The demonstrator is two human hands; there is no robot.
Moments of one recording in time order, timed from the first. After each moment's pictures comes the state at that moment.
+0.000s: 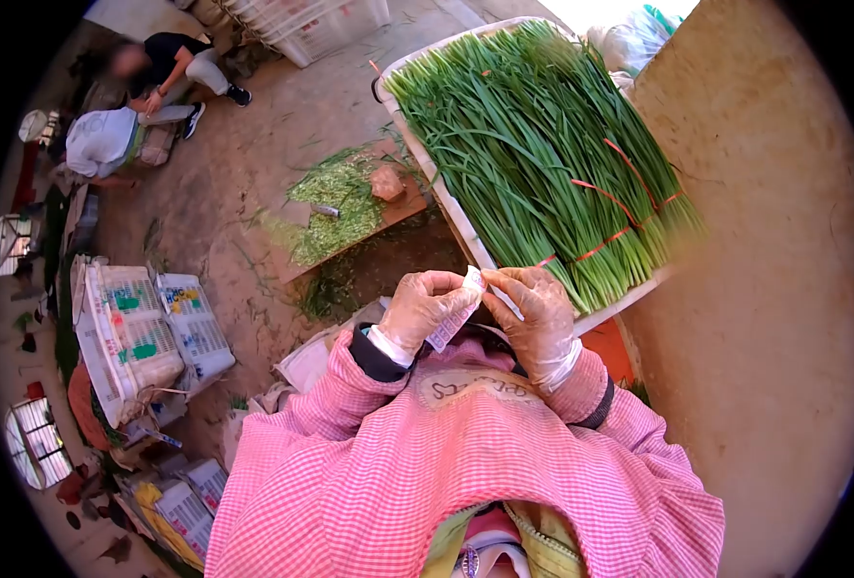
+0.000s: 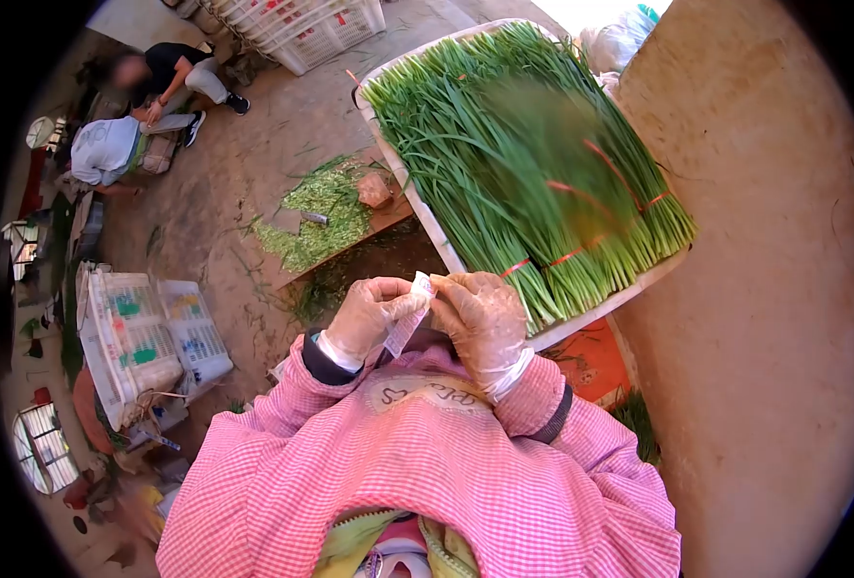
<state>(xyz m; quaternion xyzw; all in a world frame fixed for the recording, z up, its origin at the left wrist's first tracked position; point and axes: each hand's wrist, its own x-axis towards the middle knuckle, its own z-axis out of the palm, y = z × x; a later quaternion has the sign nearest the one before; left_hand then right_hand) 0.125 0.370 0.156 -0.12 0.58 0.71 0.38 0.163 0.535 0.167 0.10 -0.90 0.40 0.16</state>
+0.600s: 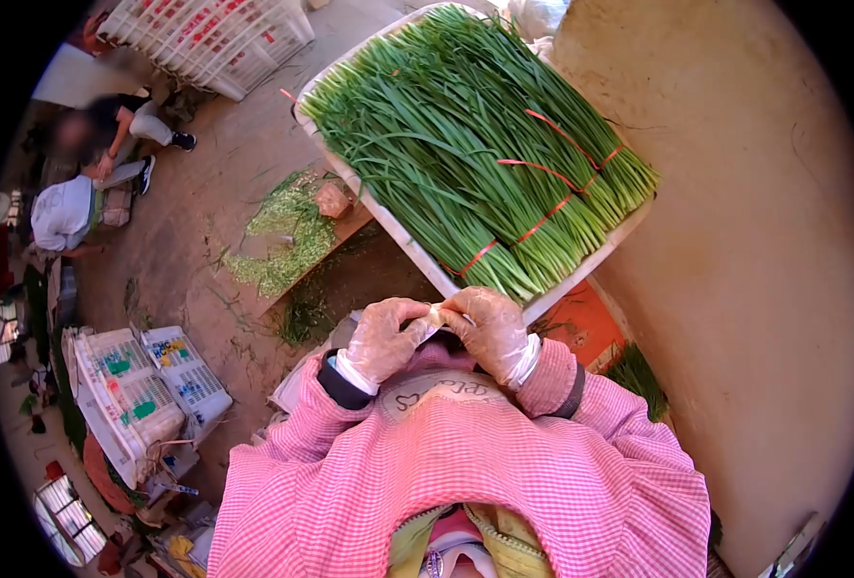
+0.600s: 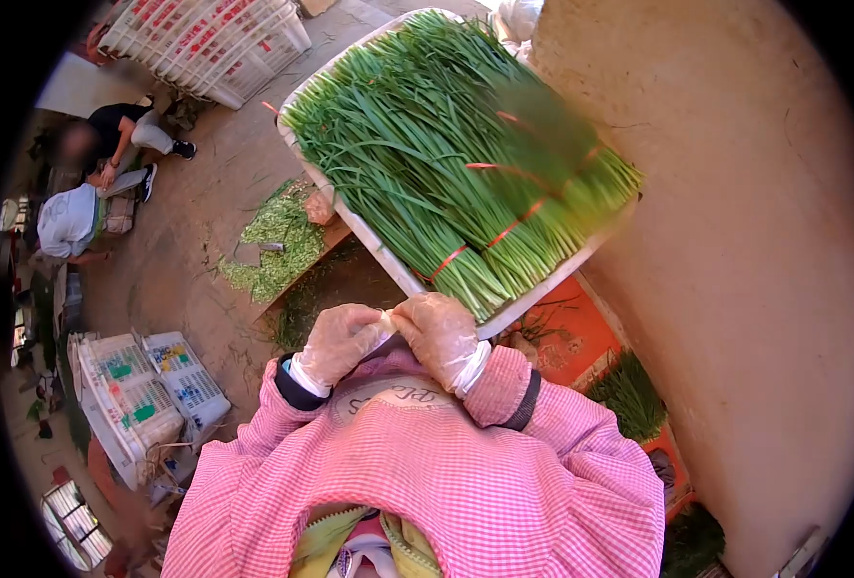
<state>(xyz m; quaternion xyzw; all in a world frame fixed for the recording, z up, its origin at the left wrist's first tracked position) 0.135 0.391 0.153 0.20 0.83 0.42 0.30 0.189 0.558 0.146 -0.01 -0.87 0.49 -0.02</state>
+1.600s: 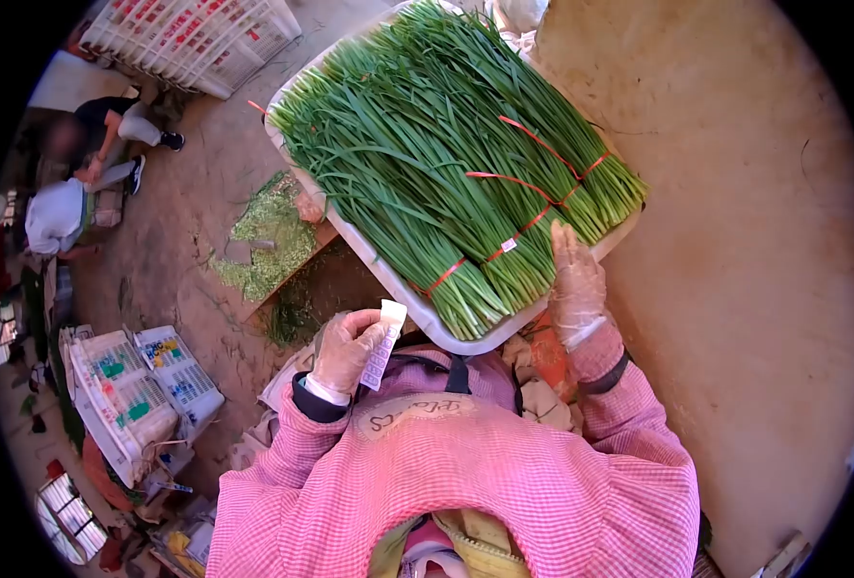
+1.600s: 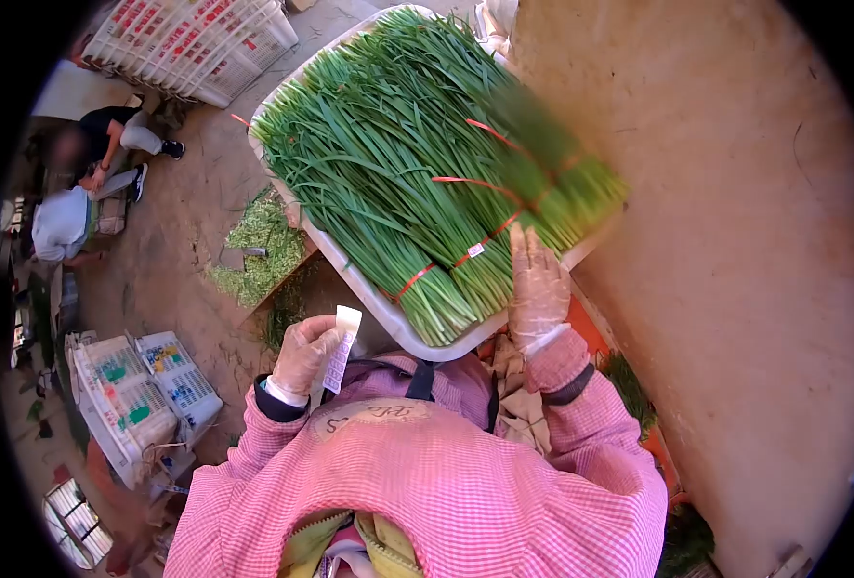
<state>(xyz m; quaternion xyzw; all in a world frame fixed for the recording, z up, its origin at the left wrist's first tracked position) 0.131 0.409 0.130 -0.08 0.68 0.62 0.38 0.185 0.712 0.096 -0.09 -0.99 0.08 0.05</state>
